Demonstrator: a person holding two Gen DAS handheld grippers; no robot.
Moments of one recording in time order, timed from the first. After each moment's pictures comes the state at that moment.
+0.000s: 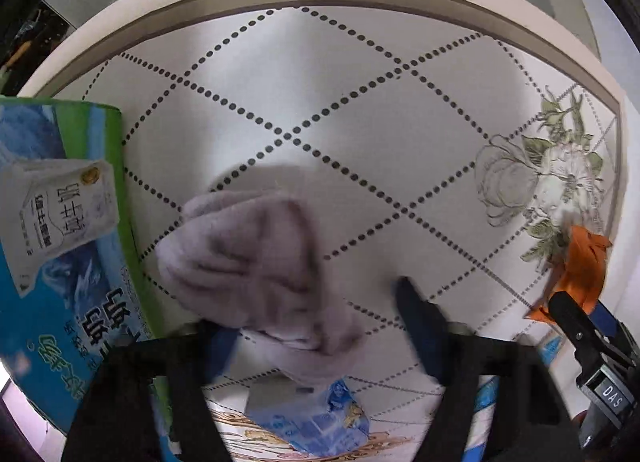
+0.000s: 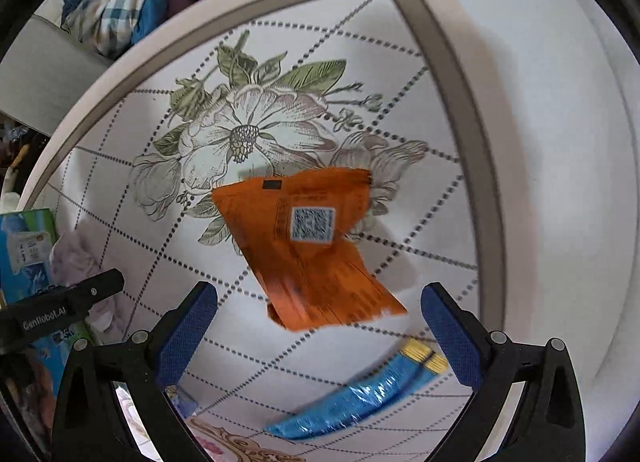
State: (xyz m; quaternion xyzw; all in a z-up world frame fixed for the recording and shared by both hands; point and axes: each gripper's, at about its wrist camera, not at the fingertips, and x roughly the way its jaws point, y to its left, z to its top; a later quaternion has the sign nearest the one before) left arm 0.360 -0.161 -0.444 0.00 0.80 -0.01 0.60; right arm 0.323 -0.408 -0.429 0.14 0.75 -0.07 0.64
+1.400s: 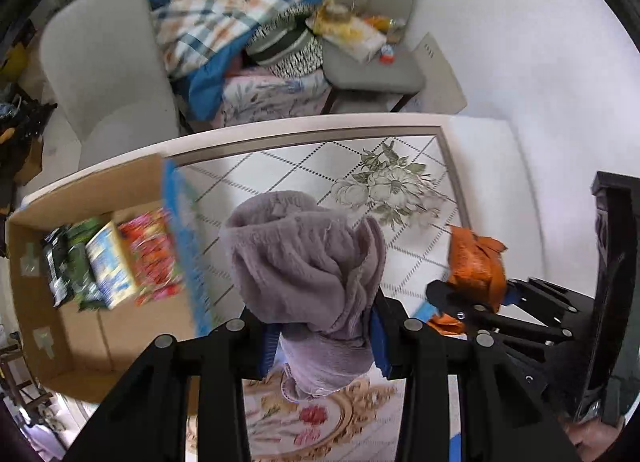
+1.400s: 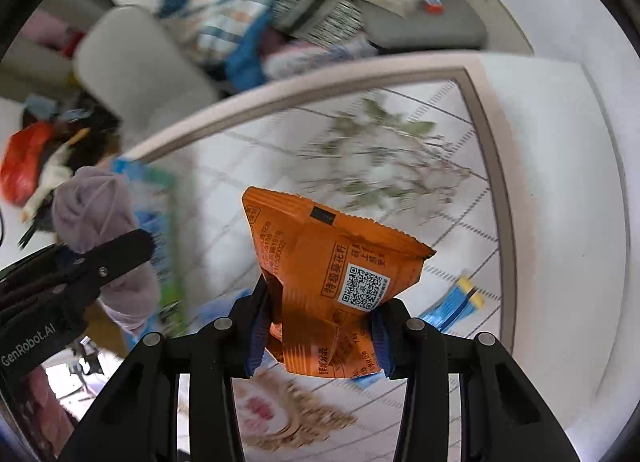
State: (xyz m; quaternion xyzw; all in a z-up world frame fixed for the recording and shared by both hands) left arm 0.260 -0.121 -0.197 -0.02 0.64 -0.16 0.75; right arm 0.263 -0.299 -0.280 0.13 0.67 0.03 0.73
